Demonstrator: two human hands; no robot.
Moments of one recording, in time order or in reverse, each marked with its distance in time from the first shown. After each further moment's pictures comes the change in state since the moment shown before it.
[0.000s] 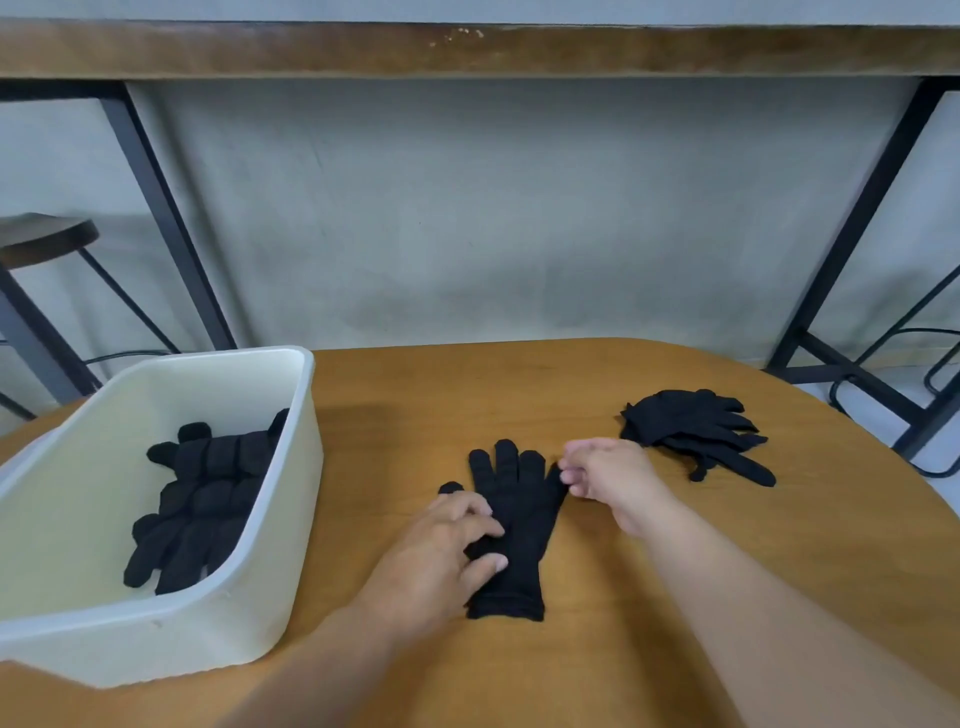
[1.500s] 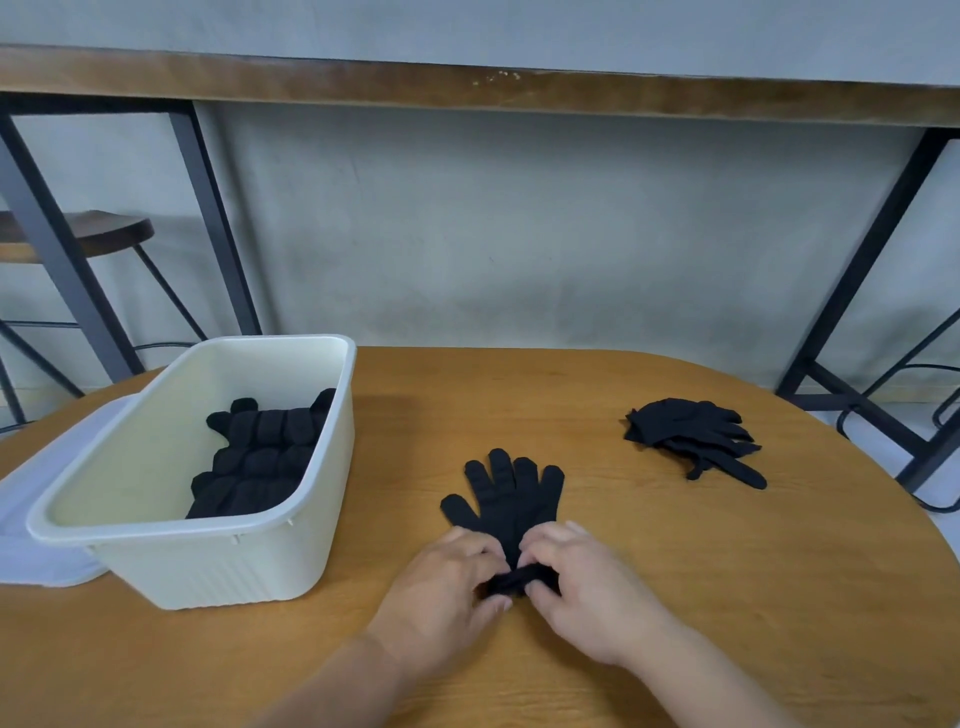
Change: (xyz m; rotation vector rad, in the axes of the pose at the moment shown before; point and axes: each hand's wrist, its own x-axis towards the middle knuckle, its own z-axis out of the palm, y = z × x) left_hand -0.059 0.015 0.016 0.059 0.066 0.082; right_hand -0.114 0.058 0.014 -0.976 -0.287 -0.756
